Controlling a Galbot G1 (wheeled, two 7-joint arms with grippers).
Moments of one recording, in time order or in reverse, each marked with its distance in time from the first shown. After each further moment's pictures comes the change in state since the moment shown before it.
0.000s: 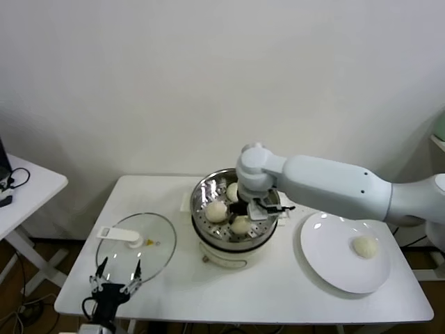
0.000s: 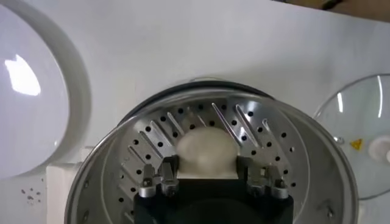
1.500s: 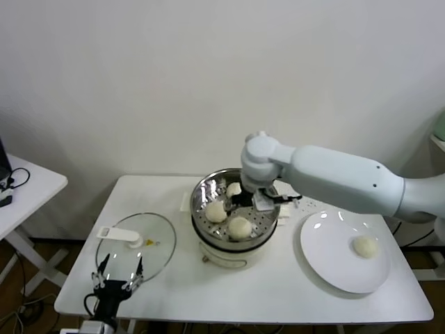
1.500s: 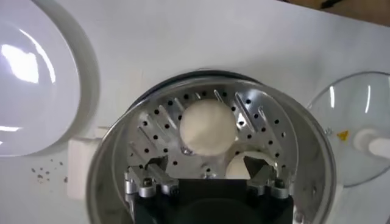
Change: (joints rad) left arm -0.015 0.006 0.010 -0.003 0.004 0.009 -0.001; right arm 0.079 -0.044 0.049 0.008 0.086 0.019 -0.043
